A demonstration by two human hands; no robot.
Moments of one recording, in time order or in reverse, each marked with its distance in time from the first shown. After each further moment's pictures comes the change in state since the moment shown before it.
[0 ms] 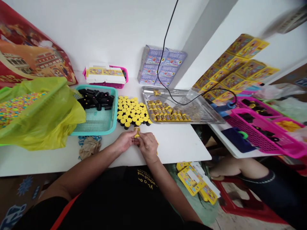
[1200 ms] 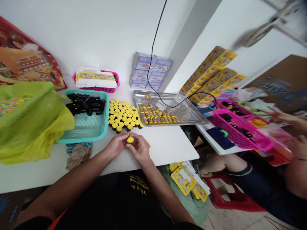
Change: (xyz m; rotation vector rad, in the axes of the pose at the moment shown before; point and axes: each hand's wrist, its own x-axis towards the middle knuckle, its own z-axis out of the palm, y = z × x) left_hand -0.001 0.001 0.001 -0.030 0.024 0.067; right_hand 0.003 -0.009 -0.011 0.261 -0.107 0.229
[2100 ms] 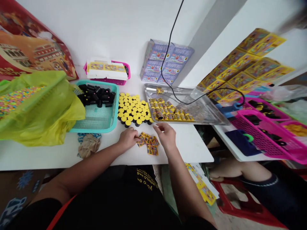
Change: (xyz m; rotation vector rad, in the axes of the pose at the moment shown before) left_hand 0.013 -0.015 -0.013 1.616 0.170 0.545; right_hand 0.048 0.040 -0.054 -0.179 0.042 0.440
